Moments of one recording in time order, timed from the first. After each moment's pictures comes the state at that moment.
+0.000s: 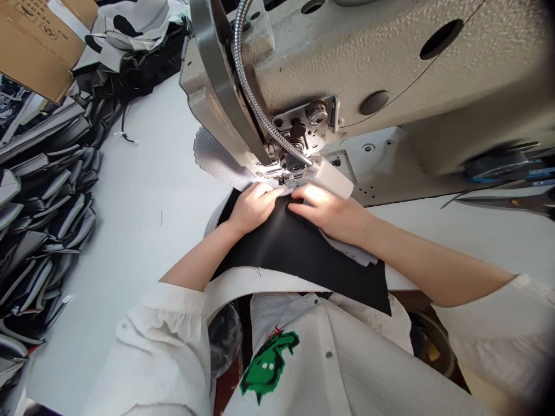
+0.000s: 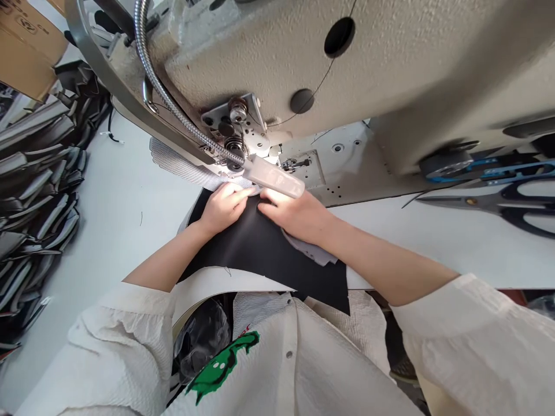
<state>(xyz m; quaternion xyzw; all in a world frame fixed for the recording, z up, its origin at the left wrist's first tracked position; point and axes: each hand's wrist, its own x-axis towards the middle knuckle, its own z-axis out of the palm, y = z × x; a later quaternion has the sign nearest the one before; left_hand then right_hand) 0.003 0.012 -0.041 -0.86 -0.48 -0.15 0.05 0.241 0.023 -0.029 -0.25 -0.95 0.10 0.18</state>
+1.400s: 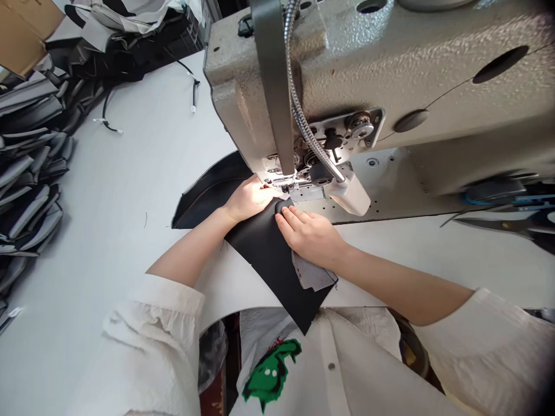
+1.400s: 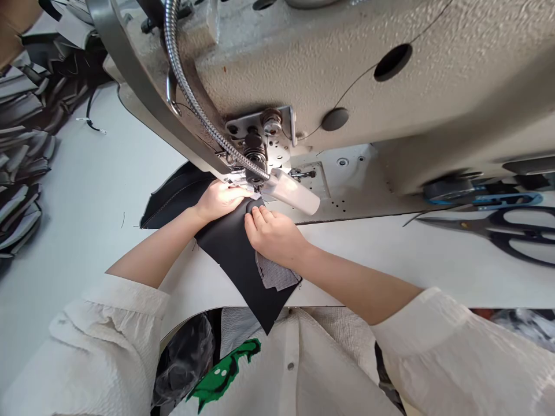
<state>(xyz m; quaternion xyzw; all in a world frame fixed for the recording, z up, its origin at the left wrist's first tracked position) -0.022 0.059 -0.059 -0.89 -0.35 -0.28 0.03 0.191 -0.002 -0.051 -0.25 -0.94 -0.13 0.20</state>
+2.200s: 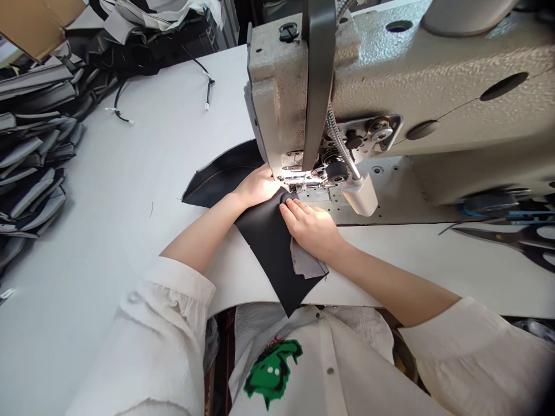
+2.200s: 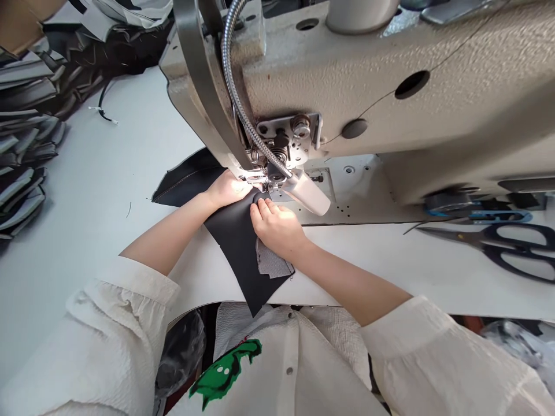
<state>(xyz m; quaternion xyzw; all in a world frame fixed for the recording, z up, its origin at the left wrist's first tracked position) -0.023 0.081 -0.055 -0.89 -0.38 -0.24 -0.02 0.177 0.004 -0.045 -0.31 -0.94 -0.08 0.13</state>
